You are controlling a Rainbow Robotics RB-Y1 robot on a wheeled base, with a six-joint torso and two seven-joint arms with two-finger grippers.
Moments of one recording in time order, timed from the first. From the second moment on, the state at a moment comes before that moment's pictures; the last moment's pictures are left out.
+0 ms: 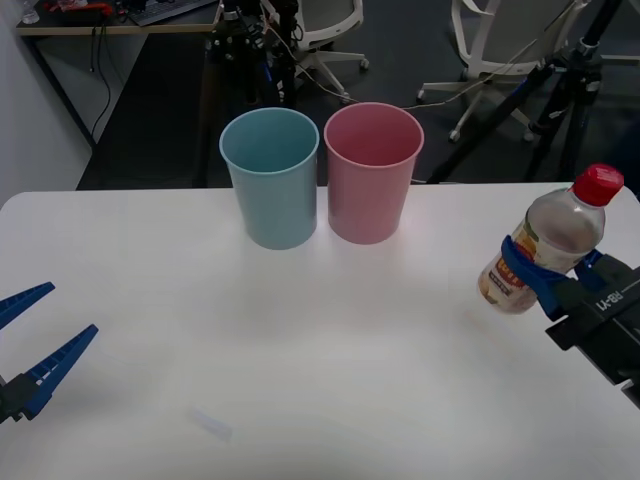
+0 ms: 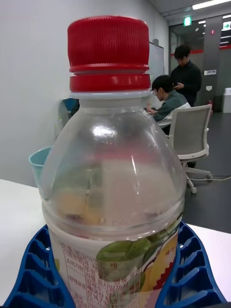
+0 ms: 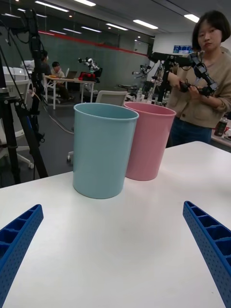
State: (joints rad) right arm 0.50 -0.74 0.01 -2.25 0.43 -0.26 0.45; left arm 0.35 0.40 0.52 -1.66 -0.96 -1.22 0.00
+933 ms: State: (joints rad) right arm 0.24 -1.30 -0.06 -2.37 -0.21 0.01 0.43; left arm 0.35 0.40 0.52 -1.66 -0.96 -1.22 0.00
